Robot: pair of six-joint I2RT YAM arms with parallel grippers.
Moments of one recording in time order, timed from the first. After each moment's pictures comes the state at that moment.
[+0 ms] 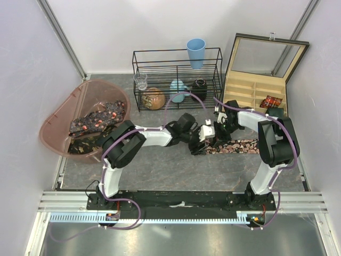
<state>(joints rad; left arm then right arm) -0.88 2.05 1.23 0.09 0.56 0.39 0.19 1.80 1.04 -0.67 -0.47 0.17</state>
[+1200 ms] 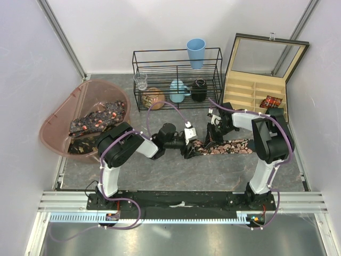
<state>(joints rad) -0.80 2.00 0.78 0.89 0.65 0.14 0.24 1.87 1.03 -0.58 -0.64 0.25</state>
